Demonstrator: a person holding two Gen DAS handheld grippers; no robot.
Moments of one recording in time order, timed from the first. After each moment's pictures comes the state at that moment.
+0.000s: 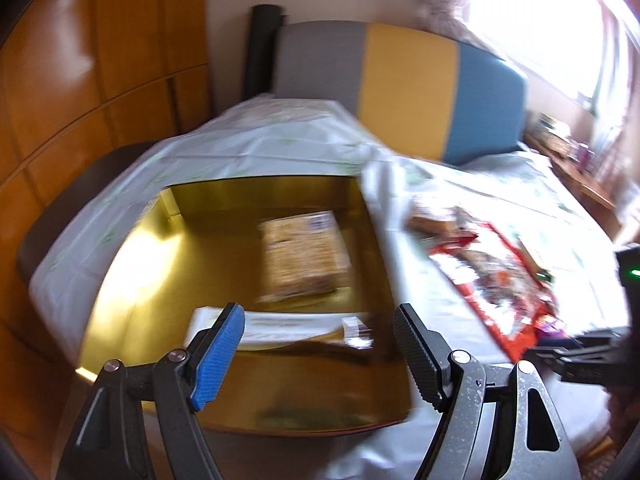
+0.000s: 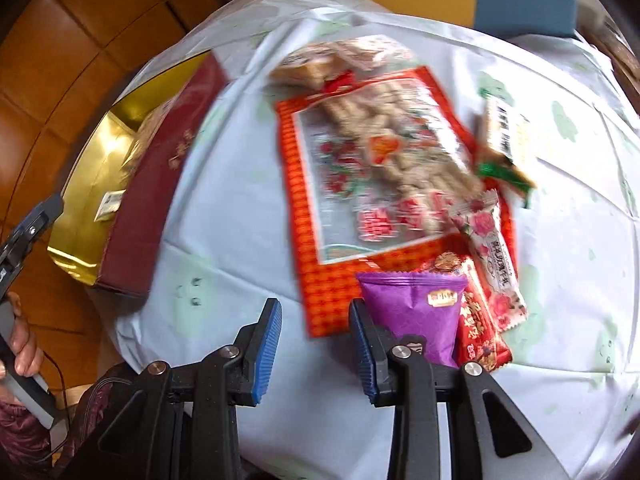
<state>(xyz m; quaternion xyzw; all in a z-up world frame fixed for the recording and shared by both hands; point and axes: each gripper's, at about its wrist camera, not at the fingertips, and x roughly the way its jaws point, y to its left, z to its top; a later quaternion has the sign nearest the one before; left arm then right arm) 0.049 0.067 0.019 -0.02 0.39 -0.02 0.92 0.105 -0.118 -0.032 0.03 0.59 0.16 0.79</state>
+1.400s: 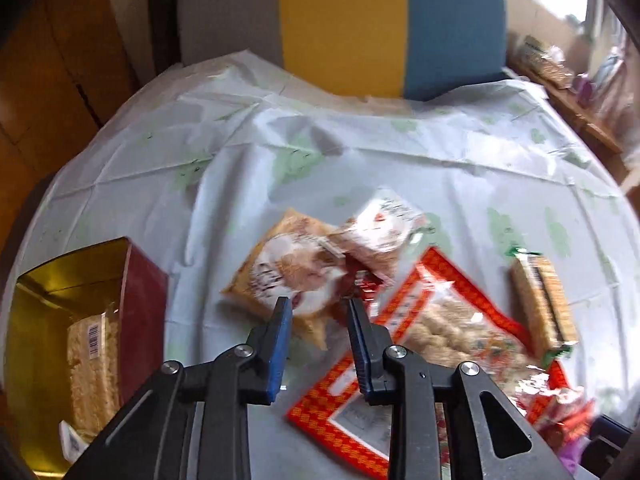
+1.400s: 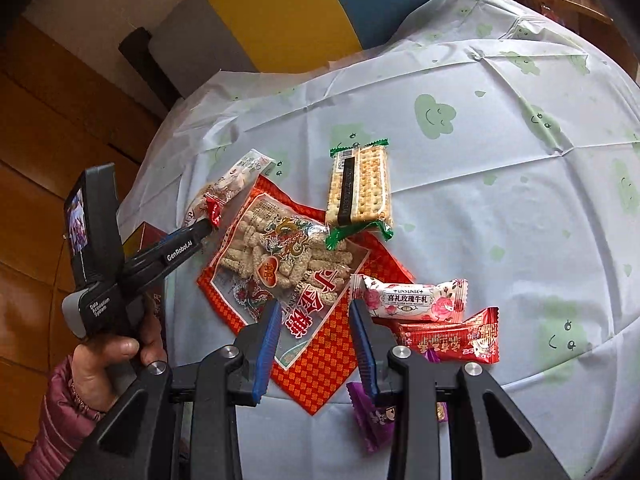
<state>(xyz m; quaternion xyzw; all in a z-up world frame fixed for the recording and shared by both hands) 0.235 -0.101 -0.032 0.05 0.48 -0.07 0.87 0.116 -0.234 0.008 0.24 0.51 0.07 0.82</state>
